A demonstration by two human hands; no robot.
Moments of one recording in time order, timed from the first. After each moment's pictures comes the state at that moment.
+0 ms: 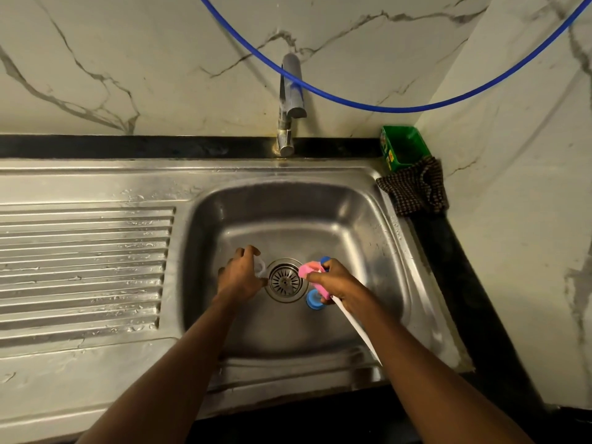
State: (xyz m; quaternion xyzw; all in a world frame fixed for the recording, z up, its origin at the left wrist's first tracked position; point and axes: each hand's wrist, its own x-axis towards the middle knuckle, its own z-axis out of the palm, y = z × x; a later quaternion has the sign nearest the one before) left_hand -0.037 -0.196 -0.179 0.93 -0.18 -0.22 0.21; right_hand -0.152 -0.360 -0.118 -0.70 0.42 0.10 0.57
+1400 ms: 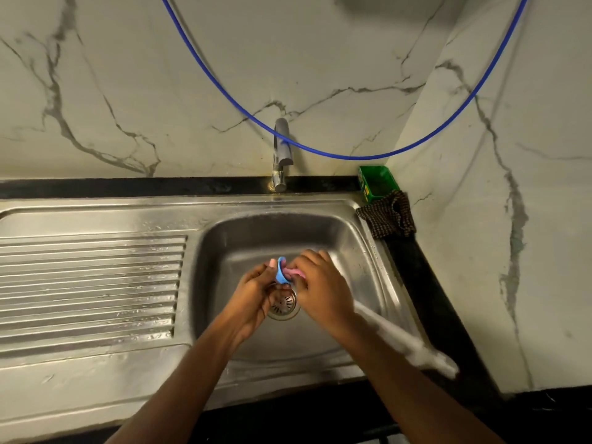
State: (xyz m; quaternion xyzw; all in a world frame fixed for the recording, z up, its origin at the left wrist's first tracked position) left_hand -0.113 -0.185 -0.032 0.48 0.00 -0.40 0.78; right_hand -0.184 -0.310 -0.007 -0.96 0.11 -0.16 0.18
